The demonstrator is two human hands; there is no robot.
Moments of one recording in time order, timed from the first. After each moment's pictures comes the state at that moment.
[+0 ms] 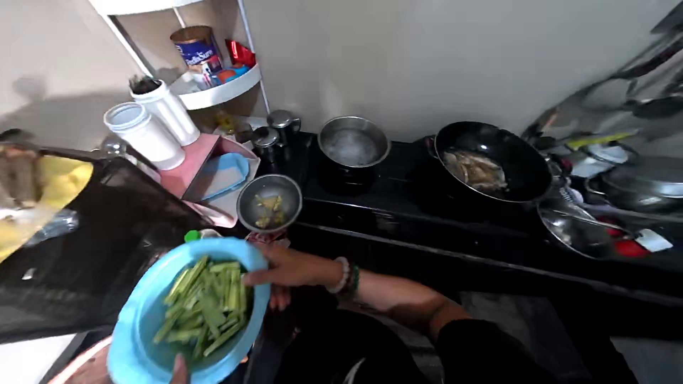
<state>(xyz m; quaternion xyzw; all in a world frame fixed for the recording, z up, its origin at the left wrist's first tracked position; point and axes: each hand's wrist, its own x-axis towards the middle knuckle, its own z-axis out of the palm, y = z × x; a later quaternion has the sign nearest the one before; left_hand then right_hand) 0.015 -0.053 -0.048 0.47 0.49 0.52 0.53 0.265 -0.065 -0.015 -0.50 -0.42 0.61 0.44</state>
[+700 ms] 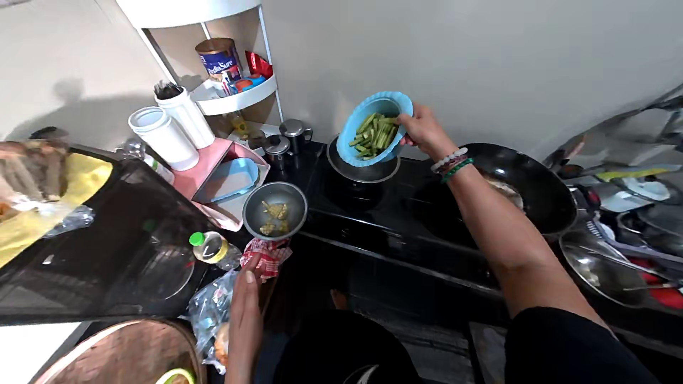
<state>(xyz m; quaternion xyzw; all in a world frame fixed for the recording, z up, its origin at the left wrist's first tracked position) 0.123 -0.020 -0.065 0.68 0.36 0.30 0.56 0.612 -0.105 0.056 -0.81 -0.25 0.14 0.52</state>
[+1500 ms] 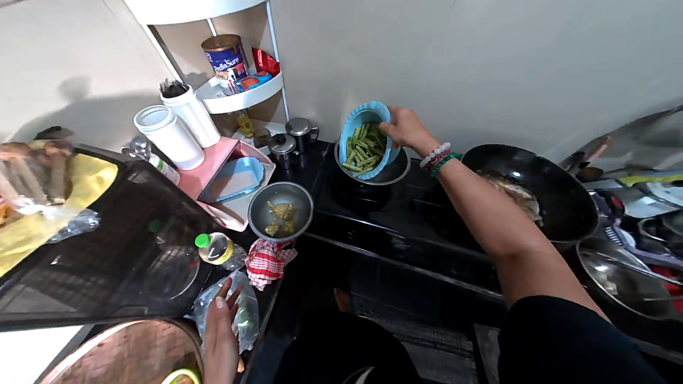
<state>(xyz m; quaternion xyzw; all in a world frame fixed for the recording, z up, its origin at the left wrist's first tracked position) 0.072 -0.004 -0.086 0.61 0.47 0.34 0.54 0.605 -0.055 0.055 -0.87 -0.37 0.11 0.30</state>
